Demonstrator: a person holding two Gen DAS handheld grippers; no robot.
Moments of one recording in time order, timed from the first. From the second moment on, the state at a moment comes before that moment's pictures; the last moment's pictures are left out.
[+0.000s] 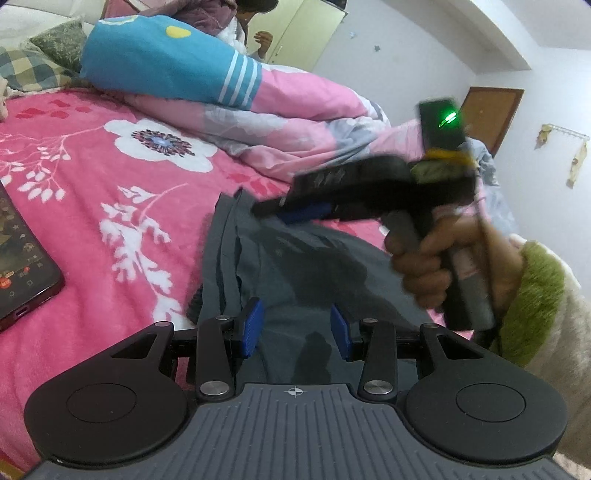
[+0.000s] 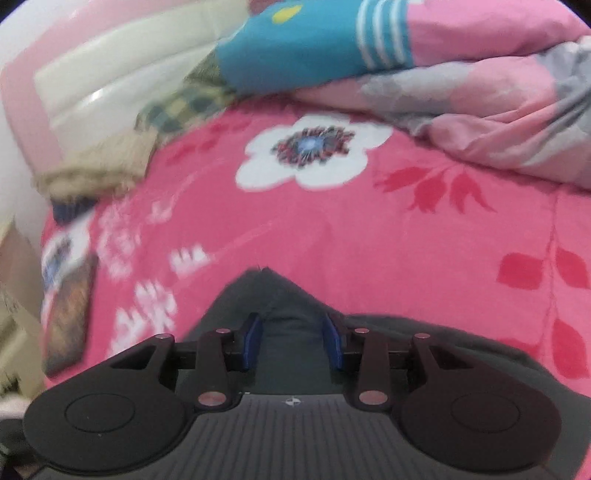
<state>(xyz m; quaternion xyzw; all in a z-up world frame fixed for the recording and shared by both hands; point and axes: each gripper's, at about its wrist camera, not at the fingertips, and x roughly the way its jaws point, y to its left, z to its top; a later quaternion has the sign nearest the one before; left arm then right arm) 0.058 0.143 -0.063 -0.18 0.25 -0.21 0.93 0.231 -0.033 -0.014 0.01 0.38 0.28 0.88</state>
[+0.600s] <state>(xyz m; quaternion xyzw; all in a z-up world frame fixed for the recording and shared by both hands) 0.058 0.139 -0.065 -0.17 0.25 -0.20 0.93 0.142 -0.100 0.039 0.01 0.32 0.23 0.92</state>
